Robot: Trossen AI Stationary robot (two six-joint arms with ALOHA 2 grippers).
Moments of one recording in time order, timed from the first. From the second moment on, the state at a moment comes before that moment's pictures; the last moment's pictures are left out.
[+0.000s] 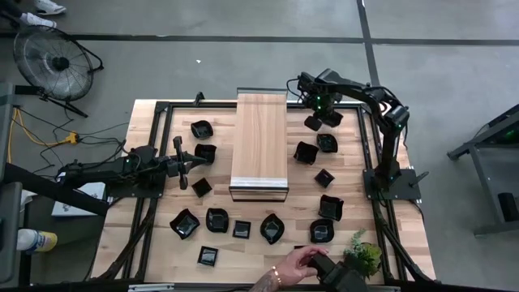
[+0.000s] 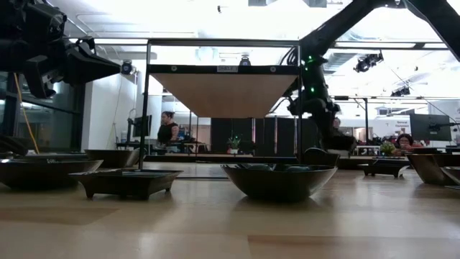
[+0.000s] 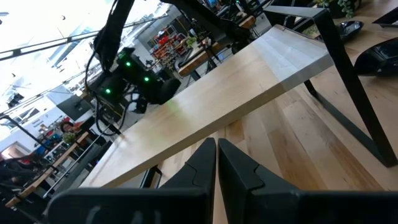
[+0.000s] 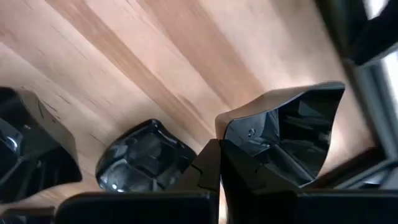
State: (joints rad) left arm 0.08 0.01 0.04 -0.05 -0.06 0.66; right arm -0.81 1.95 1.55 -1.29 0.13 -0.11
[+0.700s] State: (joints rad) left arm 0.08 0.01 0.04 -0.05 -0.06 0.66; right arm -0.66 1.95 2.01 -1.52 0.21 -0.35
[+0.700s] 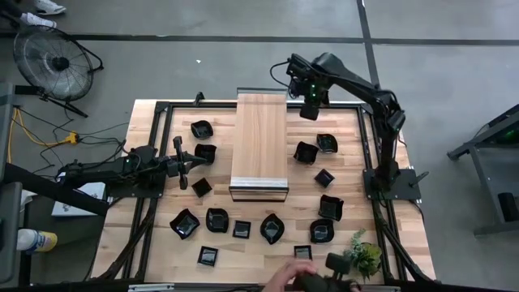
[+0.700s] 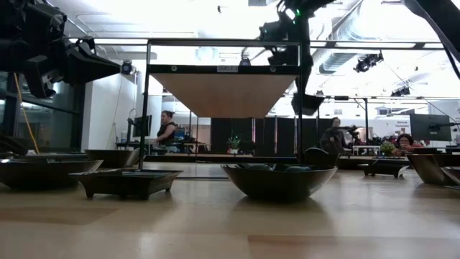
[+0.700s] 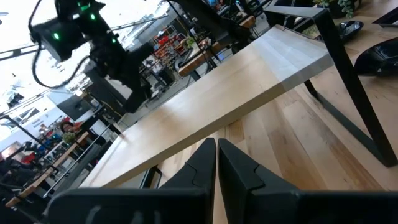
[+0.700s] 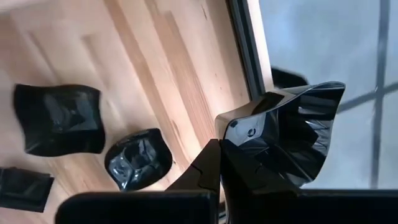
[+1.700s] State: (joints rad) left arm 0.08 0.01 0.04 -0.05 -0.06 0.66; right arm -0.34 1.95 2.03 -1.28 0.22 -0.88
